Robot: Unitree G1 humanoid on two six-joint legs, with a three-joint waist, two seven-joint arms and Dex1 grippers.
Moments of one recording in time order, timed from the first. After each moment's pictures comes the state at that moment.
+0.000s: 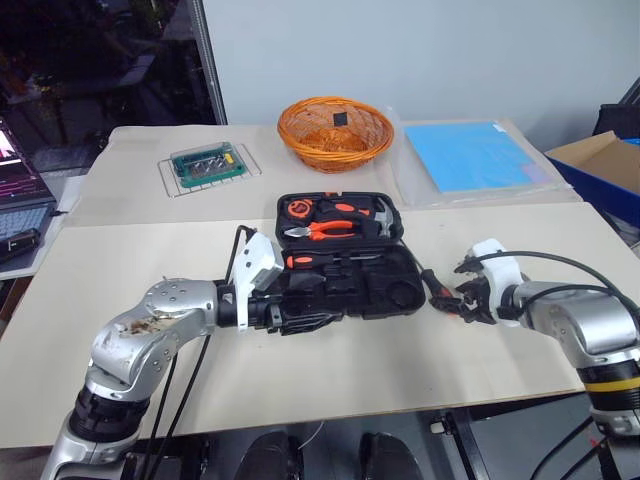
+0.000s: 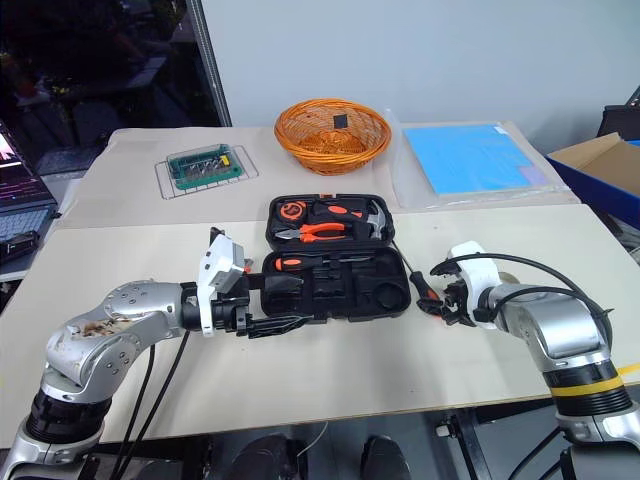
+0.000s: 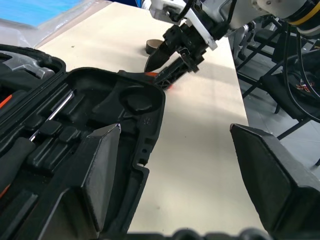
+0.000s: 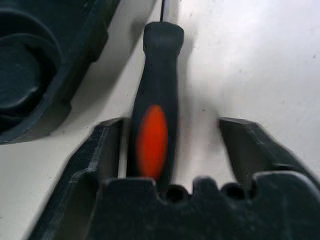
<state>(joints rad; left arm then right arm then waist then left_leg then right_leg) -0.37 0.60 -0.05 -0.51 -0.63 0.80 -0.88 -0.43 -0.84 0.07 -0.08 0.42 1.01 0.55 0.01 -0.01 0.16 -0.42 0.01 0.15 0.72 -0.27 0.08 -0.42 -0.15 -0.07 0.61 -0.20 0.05</state>
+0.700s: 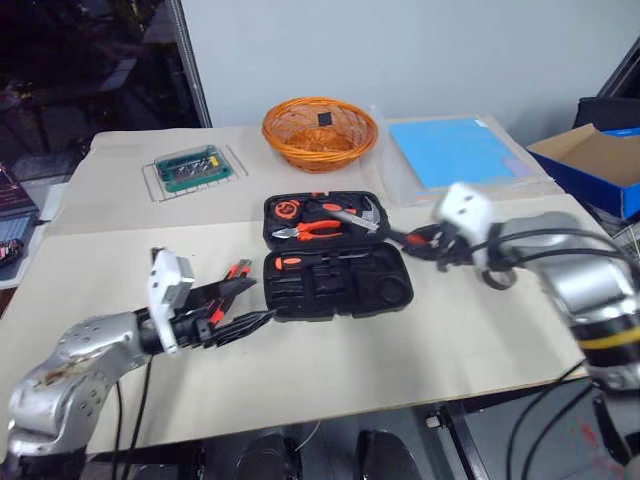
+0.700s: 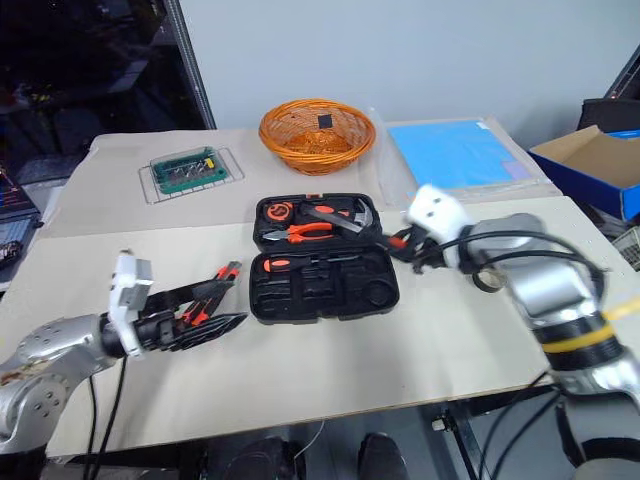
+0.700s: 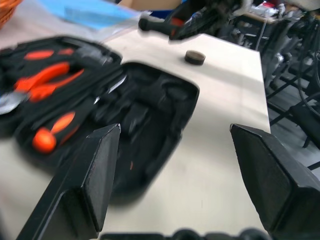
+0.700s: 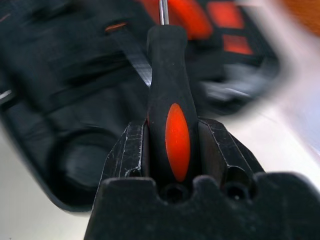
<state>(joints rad) 0.07 0.72 0.32 -0.51 -0.75 0.63 -0.97 -0.77 -0.83 0.37 0.09 0.14 0.39 1.03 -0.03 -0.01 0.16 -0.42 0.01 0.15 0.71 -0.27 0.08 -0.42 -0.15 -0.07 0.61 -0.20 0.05</state>
